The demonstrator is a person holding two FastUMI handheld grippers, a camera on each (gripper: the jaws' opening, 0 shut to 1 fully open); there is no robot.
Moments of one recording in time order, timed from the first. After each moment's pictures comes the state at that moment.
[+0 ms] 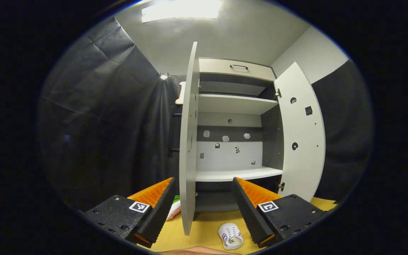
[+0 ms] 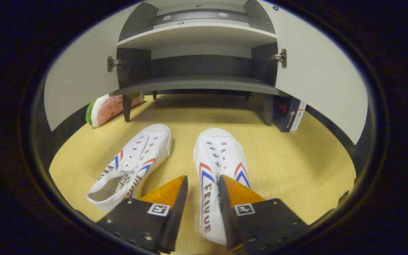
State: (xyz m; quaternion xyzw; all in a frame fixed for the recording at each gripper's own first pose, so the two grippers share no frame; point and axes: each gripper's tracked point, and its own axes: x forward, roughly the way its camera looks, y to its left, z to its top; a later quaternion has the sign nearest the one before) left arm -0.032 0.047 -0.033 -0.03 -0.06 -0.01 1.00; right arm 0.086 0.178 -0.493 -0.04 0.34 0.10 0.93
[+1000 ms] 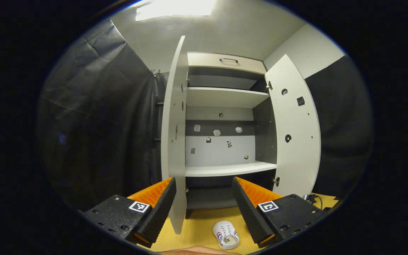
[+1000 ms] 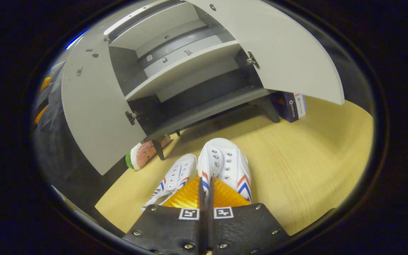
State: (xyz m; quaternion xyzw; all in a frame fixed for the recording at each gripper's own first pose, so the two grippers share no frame) left arm -0.013 0.014 -0.052 -0.02 -0.05 -0.03 1.00; right arm 0.057 0.186 -0.416 0.18 0.26 0.18 0.93
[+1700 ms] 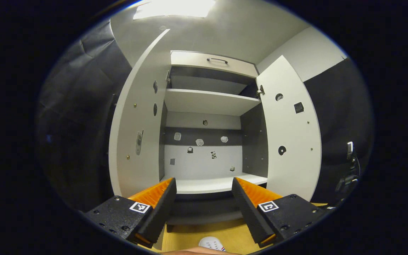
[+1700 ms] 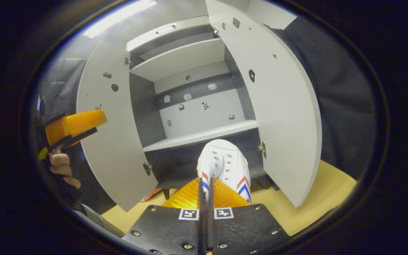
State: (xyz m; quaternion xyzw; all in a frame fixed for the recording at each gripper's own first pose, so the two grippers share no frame) left arm 0.071 -0.028 -0.019 -0.04 -0.09 -0.10 0.99; right arm 0.104 0.156 -0.203 0.12 0.11 0.15 0.97
